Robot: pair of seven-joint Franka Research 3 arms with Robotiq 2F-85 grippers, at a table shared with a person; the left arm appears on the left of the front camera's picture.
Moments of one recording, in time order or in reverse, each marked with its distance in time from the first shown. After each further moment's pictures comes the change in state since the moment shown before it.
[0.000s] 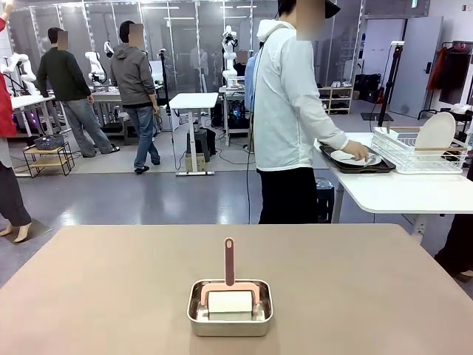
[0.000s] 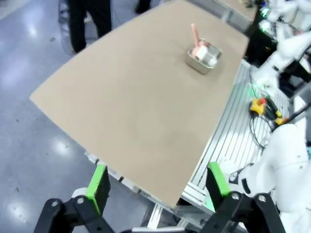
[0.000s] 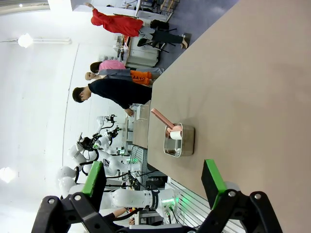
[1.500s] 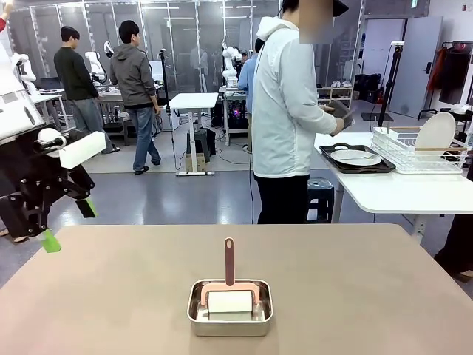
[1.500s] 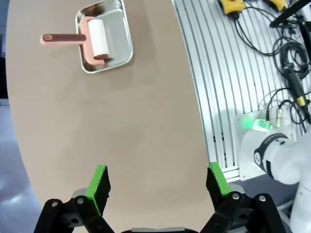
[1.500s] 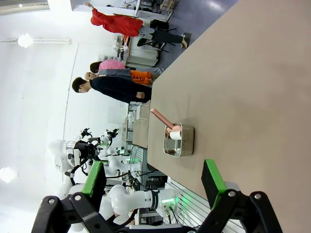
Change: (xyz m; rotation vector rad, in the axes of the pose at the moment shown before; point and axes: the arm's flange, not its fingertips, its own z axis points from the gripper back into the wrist) left arm 0.212 -0.230 -0.336 -0.176 0.587 -0.803; right arm 0.001 0.000 0.000 -0.001 0.001 -0.001
